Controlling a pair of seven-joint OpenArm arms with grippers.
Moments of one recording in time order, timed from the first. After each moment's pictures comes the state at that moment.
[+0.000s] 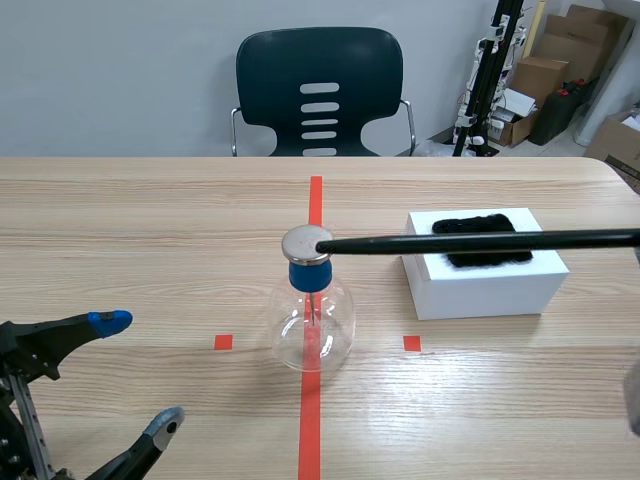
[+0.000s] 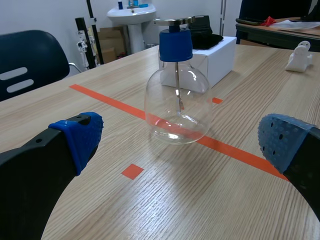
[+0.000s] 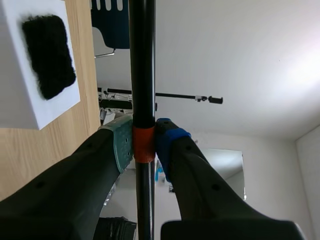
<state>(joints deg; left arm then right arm) 12.8 -35.4 27.5 56.5 4.0 -23.0 -75.3 -59.1 28.3 16.8 117.4 -60.7 -21.8 18.0</state>
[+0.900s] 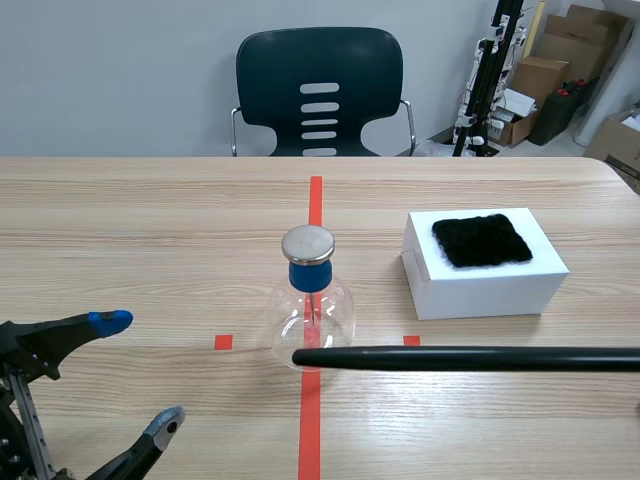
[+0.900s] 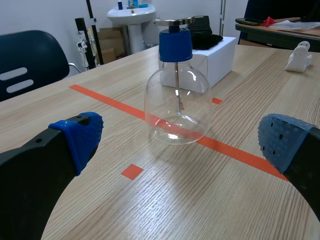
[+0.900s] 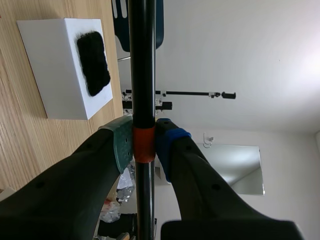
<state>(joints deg) 12.8 -35.4 27.5 56.5 4.0 -23.0 -75.3 -73.6 15.4 20.2 117.4 -60.1 -32.6 31.0</state>
